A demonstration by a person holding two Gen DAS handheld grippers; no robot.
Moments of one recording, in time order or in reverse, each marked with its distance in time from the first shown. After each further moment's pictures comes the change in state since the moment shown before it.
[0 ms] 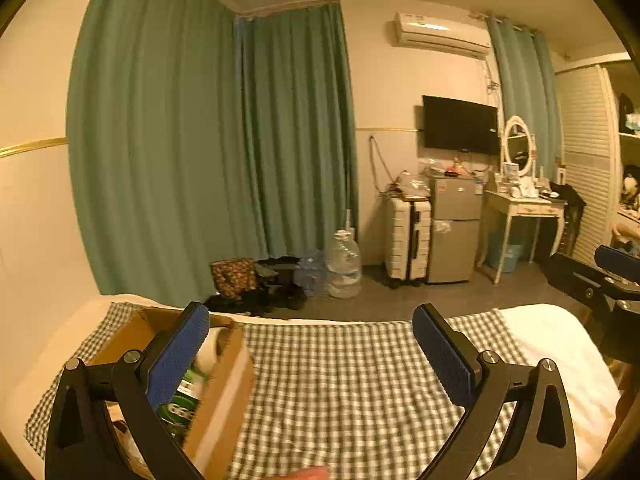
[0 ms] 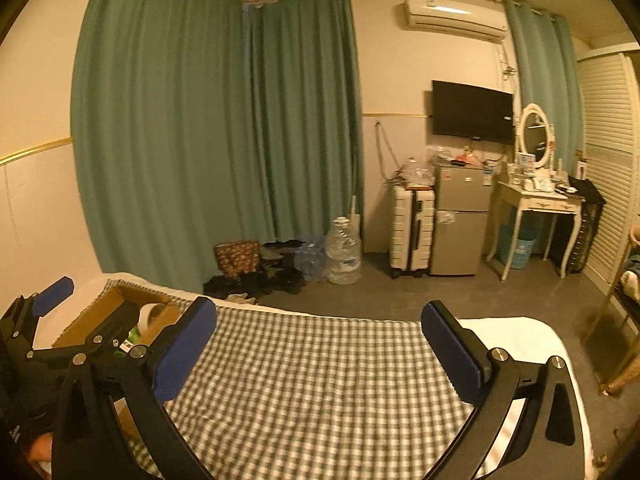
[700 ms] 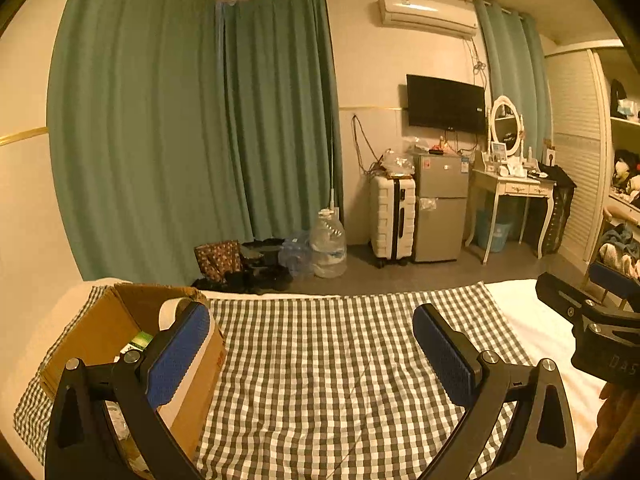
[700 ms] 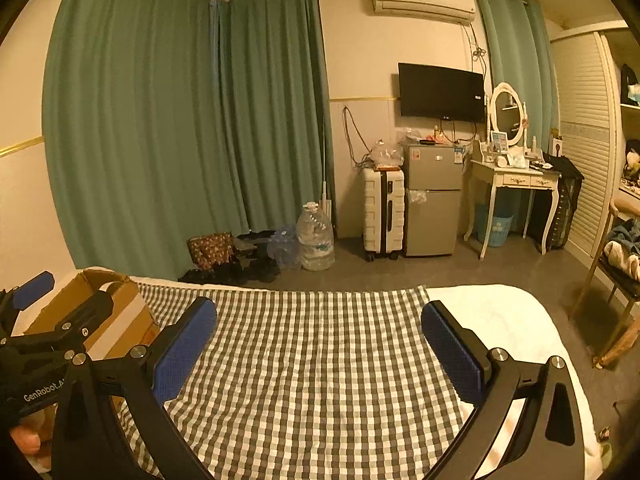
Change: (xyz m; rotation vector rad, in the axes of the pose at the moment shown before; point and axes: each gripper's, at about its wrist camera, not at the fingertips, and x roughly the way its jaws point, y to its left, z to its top) left arm 0.016 -0.035 -0.031 0.019 0.070 -0.030; right arm 0.019 -0.057 -0.048 0.049 0.038 -0.067
